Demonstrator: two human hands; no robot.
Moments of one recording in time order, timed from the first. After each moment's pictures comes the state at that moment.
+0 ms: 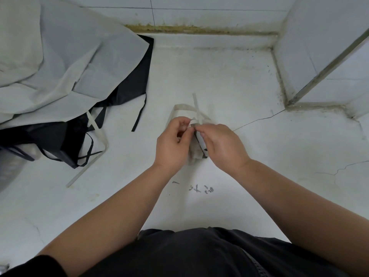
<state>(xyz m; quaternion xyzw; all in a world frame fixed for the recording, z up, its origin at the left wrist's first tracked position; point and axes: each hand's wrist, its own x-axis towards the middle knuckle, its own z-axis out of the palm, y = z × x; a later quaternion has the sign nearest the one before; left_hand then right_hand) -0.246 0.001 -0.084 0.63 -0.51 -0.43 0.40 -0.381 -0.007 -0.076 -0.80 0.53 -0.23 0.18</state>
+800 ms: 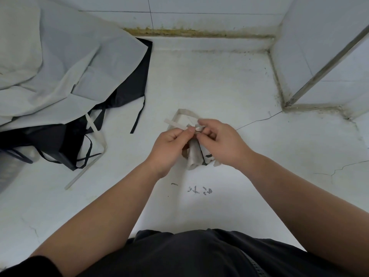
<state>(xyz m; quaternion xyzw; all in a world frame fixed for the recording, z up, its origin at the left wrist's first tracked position) -0.235 -0.005 -0.079 0.56 -0.43 -0.60 0.38 -0.384 -0.016 -0.064 -0.65 0.58 -0.25 0.43</state>
